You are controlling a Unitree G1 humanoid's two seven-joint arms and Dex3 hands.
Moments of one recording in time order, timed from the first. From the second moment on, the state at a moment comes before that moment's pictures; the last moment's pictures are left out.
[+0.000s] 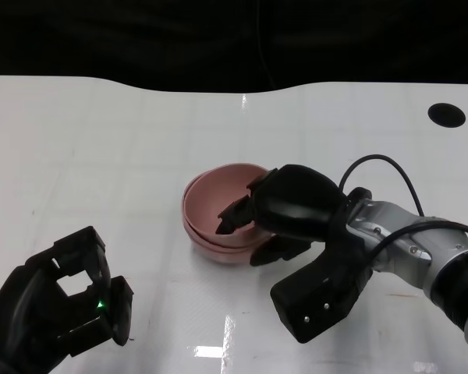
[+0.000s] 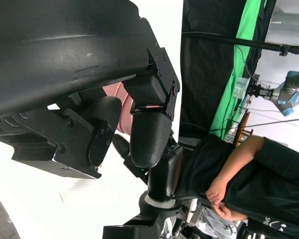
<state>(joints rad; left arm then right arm) 0.22 0.13 0.17 -0.32 -0.58 0.31 -0.35 -0.83 -0.16 0.69 0.88 -0.88 -0.56 -0.13</state>
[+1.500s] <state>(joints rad) 0.21 0.13 0.19 -0.30 -0.58 0.32 -0.36 -0.44 -0.23 0.25 0.75 -0.17 -0.77 -0.01</state>
